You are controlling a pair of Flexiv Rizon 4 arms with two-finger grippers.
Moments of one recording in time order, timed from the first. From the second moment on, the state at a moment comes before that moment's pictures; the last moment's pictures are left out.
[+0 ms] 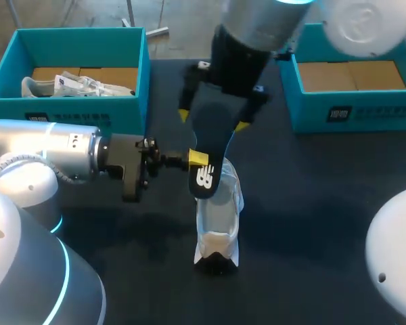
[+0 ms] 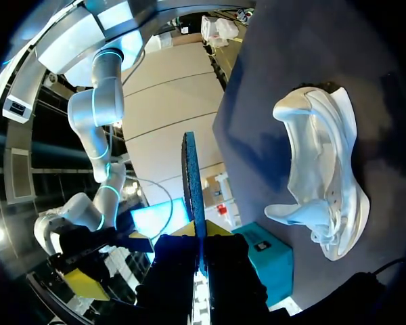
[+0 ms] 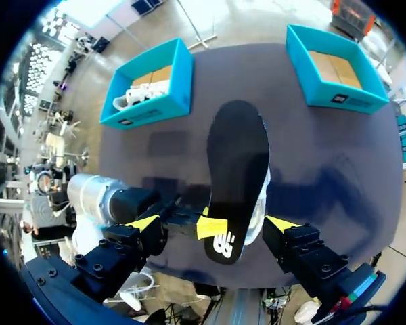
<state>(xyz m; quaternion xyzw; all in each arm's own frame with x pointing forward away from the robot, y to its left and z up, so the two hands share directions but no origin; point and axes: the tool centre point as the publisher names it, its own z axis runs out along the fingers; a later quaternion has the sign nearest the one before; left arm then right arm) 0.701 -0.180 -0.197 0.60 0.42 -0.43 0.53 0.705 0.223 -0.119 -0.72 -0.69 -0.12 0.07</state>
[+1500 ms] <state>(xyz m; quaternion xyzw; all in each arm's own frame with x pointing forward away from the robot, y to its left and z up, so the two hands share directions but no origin) 0.701 -0.180 -0.197 0.60 0.42 -0.43 0.53 0.691 0.202 -0.106 -0.73 -0.68 -0.08 -0.03</state>
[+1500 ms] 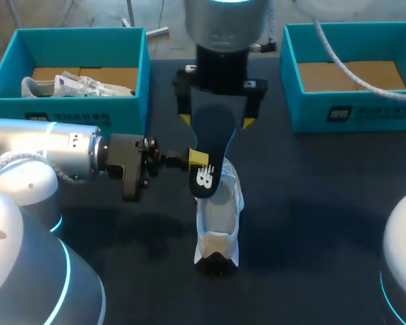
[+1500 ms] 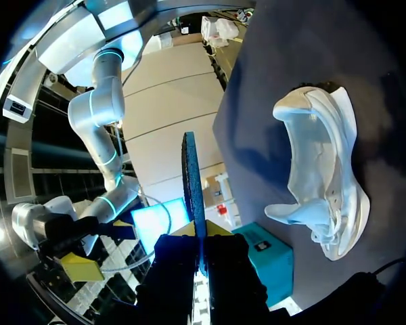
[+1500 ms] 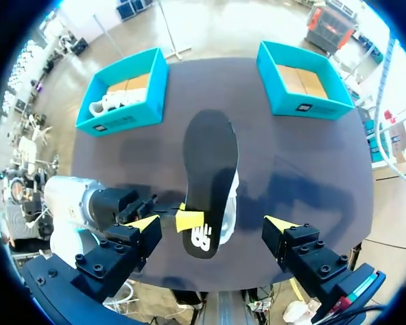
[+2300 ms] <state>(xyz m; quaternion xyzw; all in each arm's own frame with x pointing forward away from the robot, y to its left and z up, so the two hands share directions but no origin) 0.701 -0.180 -0.196 0.60 0.42 -0.43 0.53 0.700 0.178 -0.125 -0.71 -0.67 -0.20 0.10</state>
